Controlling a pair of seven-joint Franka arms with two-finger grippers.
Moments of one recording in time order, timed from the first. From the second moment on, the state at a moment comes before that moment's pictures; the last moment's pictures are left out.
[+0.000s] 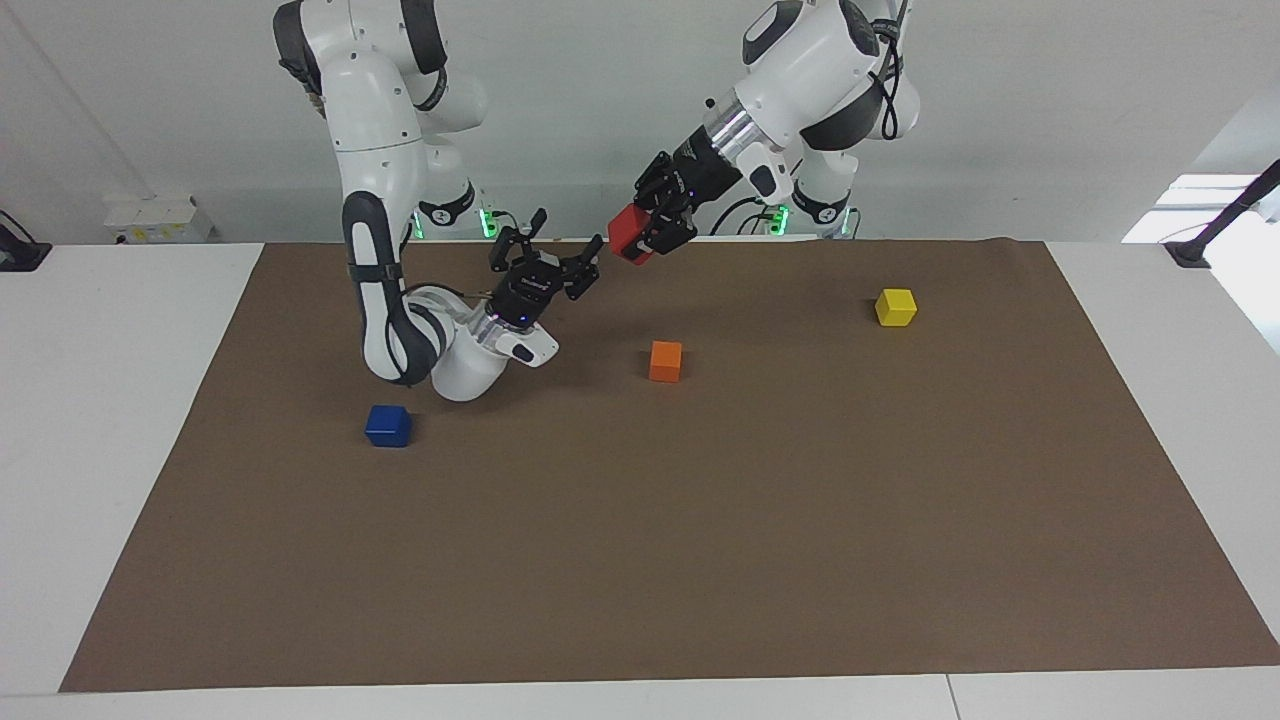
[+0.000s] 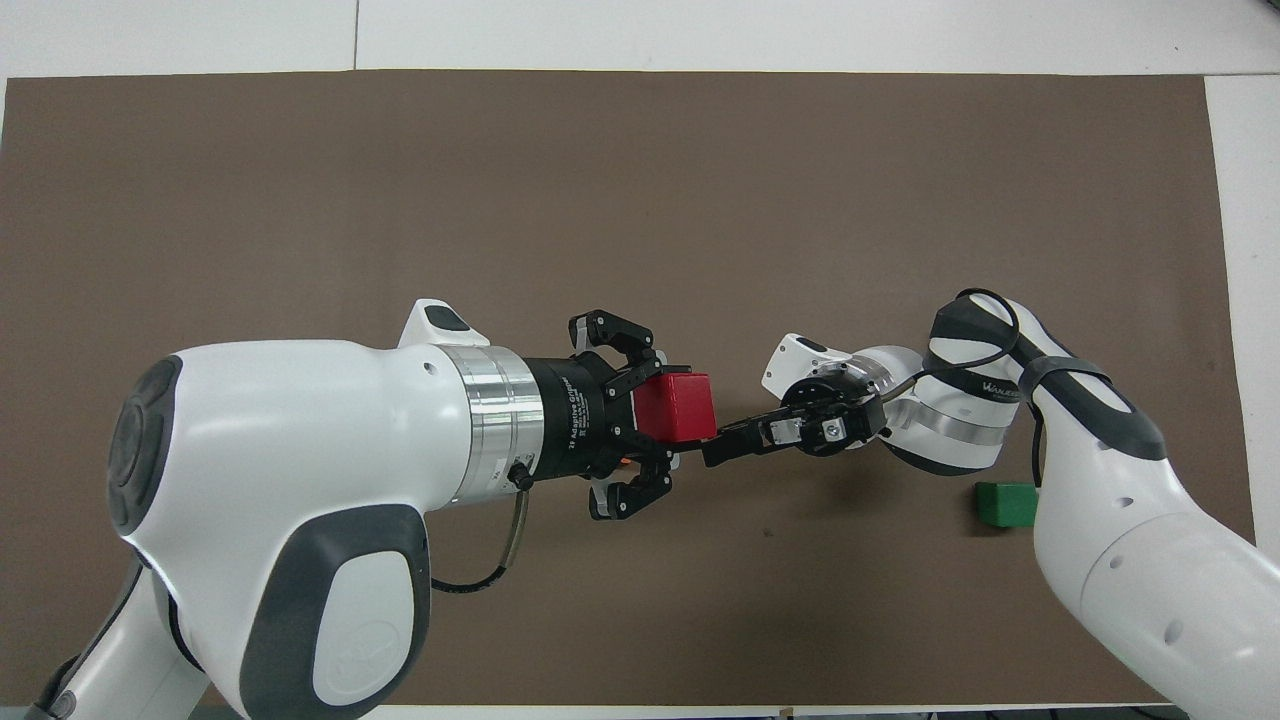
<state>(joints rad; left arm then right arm) -0.31 -0.12 -0.33 -1.94 -0.76 2.20 -1.90 0.14 0.51 0.04 -2.14 1.94 0.80 -1.02</state>
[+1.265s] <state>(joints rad) -0.31 -0.14 -0.33 -1.97 -0.76 2.20 -1.89 0.27 0.54 0.04 -2.06 2.13 0.88 -1.08</state>
